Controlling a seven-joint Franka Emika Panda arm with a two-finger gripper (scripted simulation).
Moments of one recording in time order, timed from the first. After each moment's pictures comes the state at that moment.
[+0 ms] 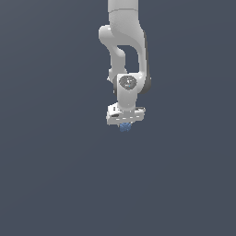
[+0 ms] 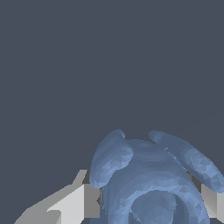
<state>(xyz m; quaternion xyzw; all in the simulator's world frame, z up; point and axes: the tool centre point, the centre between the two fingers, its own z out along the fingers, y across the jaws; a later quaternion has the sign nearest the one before) -0.096 0.039 0.047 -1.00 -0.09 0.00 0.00</state>
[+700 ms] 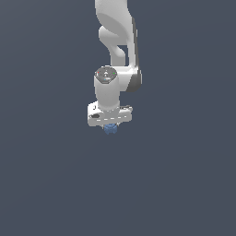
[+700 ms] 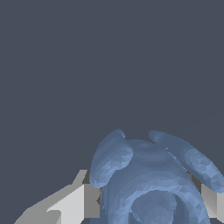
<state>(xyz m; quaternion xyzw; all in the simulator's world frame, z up) -0.040 -0.038 0.112 -1.00 -0.09 0.00 0.00</state>
